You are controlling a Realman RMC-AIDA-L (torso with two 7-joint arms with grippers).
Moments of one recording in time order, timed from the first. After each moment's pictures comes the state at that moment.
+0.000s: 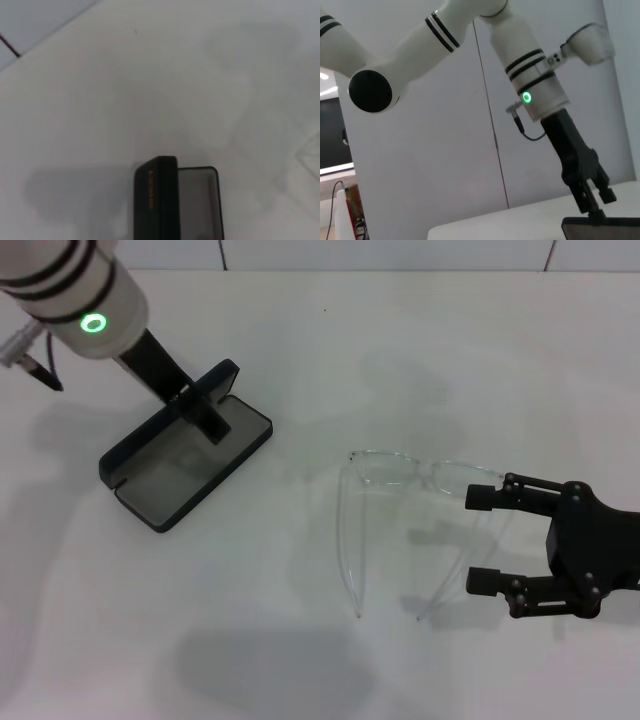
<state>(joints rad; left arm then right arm) -0.78 -2.09 1.34 1.41 2.82 1.71 -2.72 0.46 2.02 -0.91 -0.47 -1.70 -1.83 1.04</state>
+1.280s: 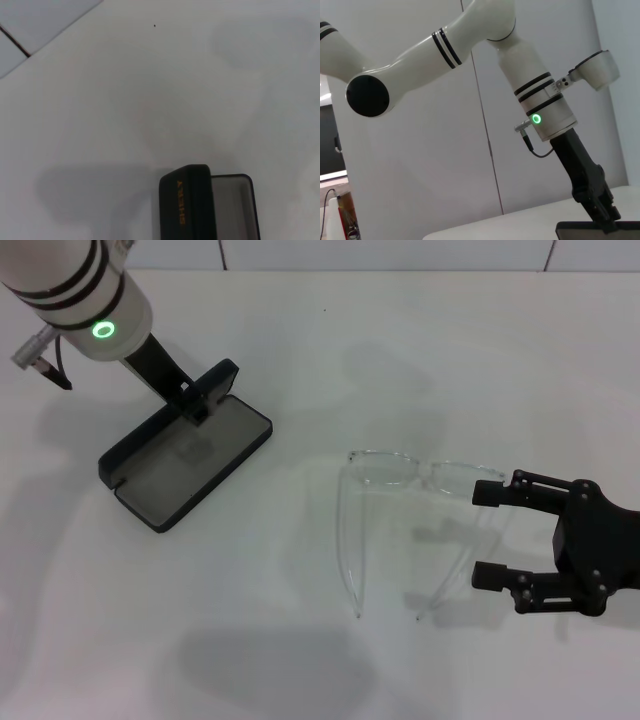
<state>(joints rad) -0.80 -2.07 1.34 1.25 2.83 1.56 -2.68 0.45 2.02 -0.91 -0.47 -1.68 -1.84 1.04</state>
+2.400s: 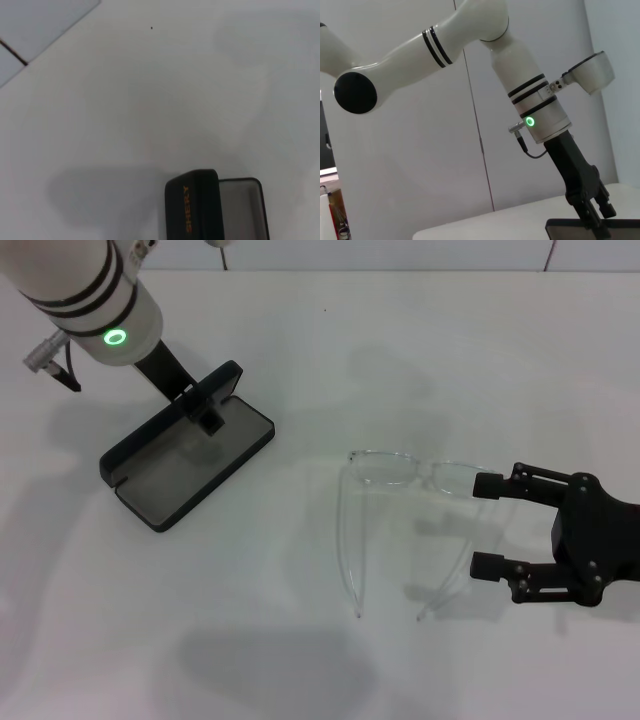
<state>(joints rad) -0.80 -2.07 1.40 1.23 2.84 1.51 -2.68 0.45 2.02 -0.91 -0.46 -1.67 -1.81 1.04</state>
